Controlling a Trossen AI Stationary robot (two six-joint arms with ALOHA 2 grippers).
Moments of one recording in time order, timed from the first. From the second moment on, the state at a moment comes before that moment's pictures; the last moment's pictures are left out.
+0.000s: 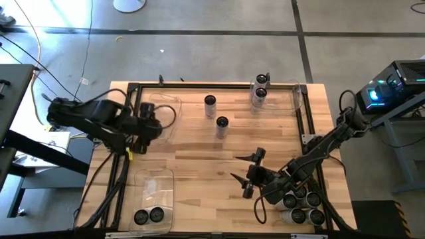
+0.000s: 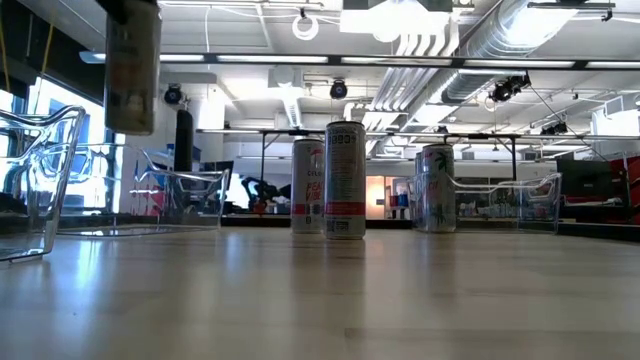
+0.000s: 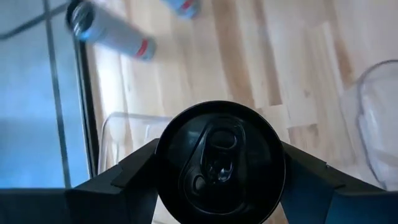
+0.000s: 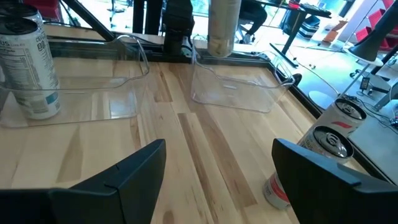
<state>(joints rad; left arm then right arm) -0.24 1.14 1.37 -1.42 -0.38 0.06 0.67 1.52 1.11 -0.25 0.97 0.33</state>
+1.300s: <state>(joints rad) 0.16 0.92 1.14 -1.28 -0.10 0.02 0.67 1.55 1.11 -0.24 0.97 0.34</state>
